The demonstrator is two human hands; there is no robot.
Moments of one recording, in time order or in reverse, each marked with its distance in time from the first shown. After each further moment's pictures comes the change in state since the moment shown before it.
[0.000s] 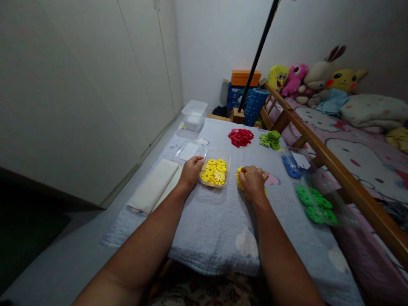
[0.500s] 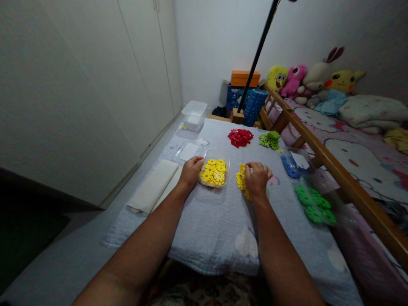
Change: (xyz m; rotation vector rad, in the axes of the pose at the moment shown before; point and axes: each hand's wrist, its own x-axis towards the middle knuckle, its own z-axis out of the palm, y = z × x) left_hand 0.001 -0.002 0.000 -0.020 -0.004 -0.008; right_hand 0.006 0.007 0.003 0.217 0.299 0.039
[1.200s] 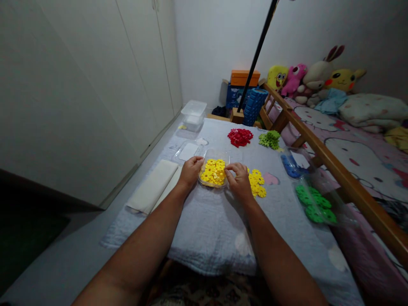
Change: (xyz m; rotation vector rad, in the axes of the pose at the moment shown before) left_hand 0.000 0.000 0.000 -0.010 -0.013 -0.009; right_hand -0.028 -0.037 0.009 0.516 -0.157 -0.234
